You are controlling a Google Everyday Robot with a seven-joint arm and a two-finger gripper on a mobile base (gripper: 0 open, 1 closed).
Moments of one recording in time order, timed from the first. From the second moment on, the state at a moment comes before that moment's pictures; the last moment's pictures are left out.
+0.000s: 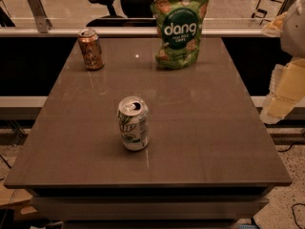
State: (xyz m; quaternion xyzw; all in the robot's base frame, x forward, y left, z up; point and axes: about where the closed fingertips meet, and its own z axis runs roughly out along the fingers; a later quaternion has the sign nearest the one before) arm 0.438 -0.212 0.991 -0.60 0.78 -0.05 0.18
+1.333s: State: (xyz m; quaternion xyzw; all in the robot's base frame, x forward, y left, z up) arm 0.479 -0.204 1.032 -0.66 0.72 -0.08 0.20
